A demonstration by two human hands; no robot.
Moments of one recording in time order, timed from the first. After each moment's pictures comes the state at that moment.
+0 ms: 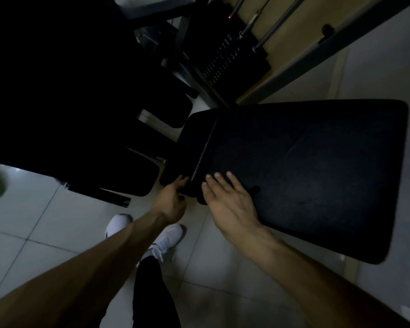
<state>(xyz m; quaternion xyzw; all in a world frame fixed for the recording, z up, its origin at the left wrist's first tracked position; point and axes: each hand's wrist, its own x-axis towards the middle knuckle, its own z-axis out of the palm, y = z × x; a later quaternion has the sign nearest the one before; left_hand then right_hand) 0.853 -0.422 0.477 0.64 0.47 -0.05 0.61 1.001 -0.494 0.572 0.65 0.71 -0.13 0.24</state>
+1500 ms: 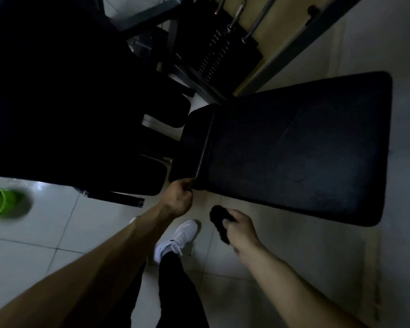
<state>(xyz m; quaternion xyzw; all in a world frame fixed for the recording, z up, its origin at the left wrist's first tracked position) 0.846 -0.417 0.504 0.60 0.46 -0.07 0.66 0.966 -0.570 0.556 0.83 0.01 -0.50 -0.24</state>
